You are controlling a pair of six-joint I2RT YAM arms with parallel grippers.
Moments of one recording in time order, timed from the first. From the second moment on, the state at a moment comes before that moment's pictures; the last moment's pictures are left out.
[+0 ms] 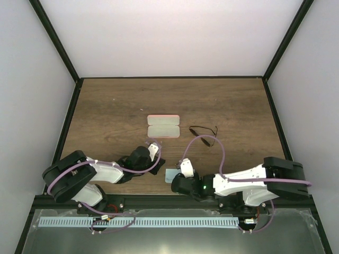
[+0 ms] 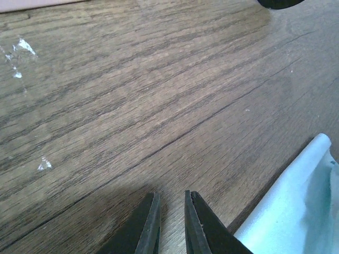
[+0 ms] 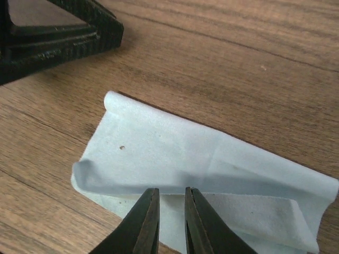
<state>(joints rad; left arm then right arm) -0.87 1.47 0.30 0.51 0.11 -0.45 1.46 1.36 0.52 -0.22 0.53 0.96</state>
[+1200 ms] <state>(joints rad) -1.06 1.63 0.40 0.60 0.27 -0.53 1.27 1.15 0.40 -0.13 0.52 0.83</state>
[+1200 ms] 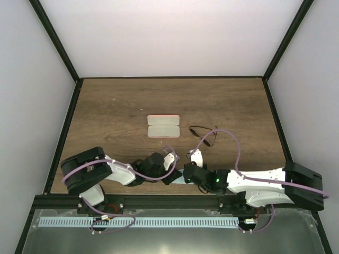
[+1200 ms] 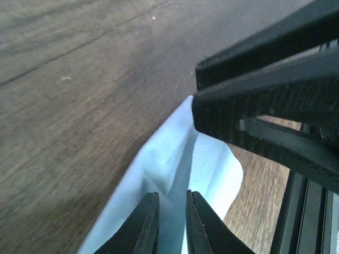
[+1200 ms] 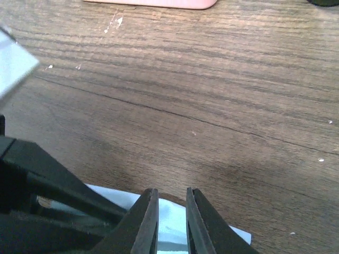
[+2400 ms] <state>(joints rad) -1.20 1.59 0.43 0.58 0.14 -0.58 1.23 1.10 0.36 -0.13 0.51 0.82</state>
